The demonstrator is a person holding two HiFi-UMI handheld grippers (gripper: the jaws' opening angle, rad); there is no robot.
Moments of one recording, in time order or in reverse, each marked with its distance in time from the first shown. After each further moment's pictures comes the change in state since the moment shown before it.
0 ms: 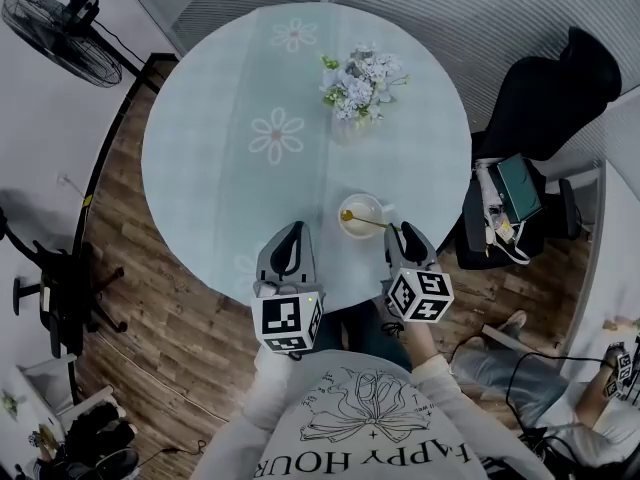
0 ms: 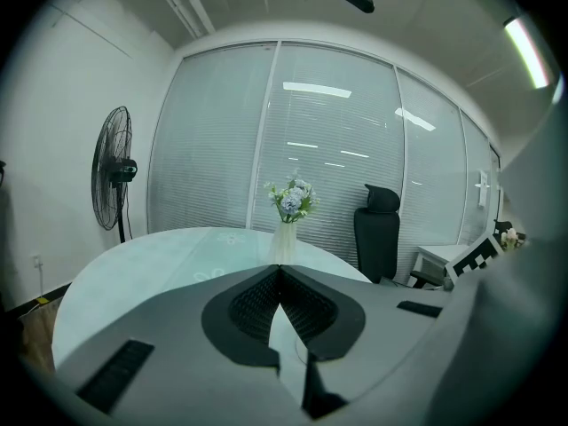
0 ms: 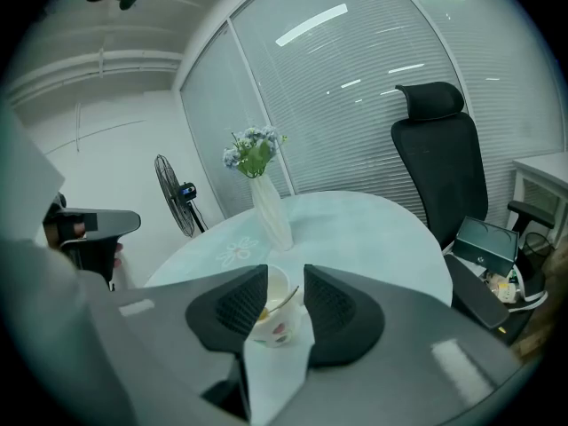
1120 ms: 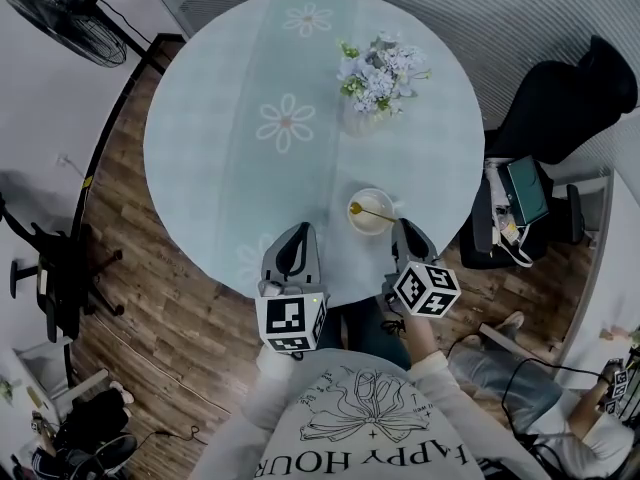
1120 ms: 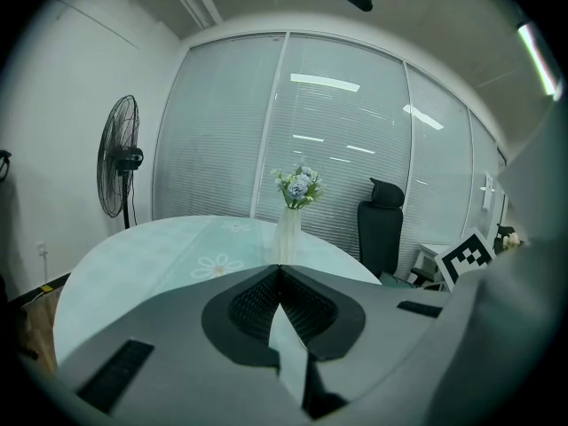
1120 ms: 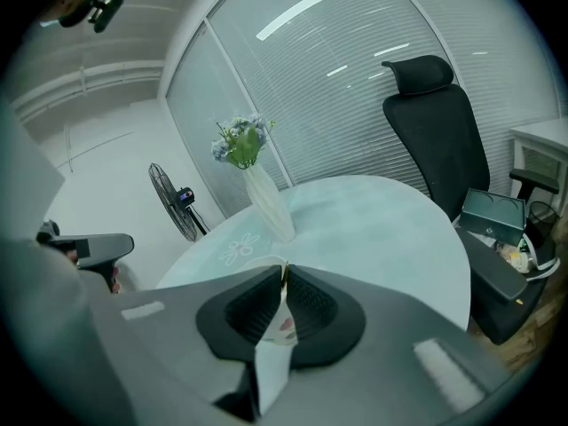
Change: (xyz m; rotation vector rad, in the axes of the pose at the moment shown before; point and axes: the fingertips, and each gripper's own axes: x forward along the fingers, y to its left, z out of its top) left arm -0.002 0.010 -0.024 -0.034 0.050 0.018; right arm 0.018 0.001 -0.017 0.116 0.037 0.027
